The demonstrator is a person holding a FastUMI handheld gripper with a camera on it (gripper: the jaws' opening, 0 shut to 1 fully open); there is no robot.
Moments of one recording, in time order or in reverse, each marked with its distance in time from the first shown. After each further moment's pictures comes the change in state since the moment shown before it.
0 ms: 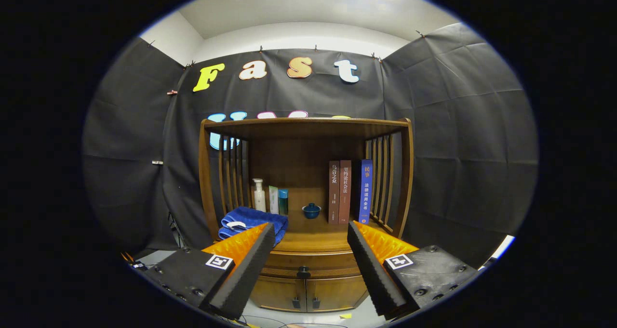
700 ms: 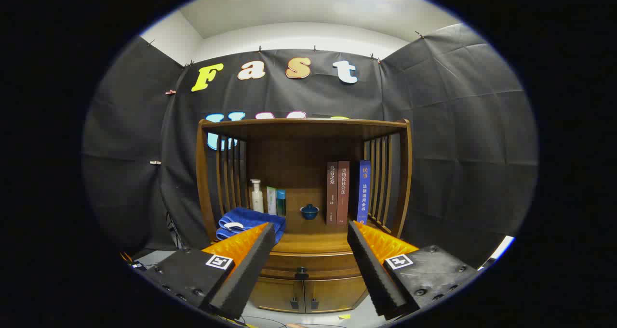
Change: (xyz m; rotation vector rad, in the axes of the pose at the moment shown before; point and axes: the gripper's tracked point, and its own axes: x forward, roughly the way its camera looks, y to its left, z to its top) arm 0.004 0.001 -0.003 0.003 -0.004 -0.015
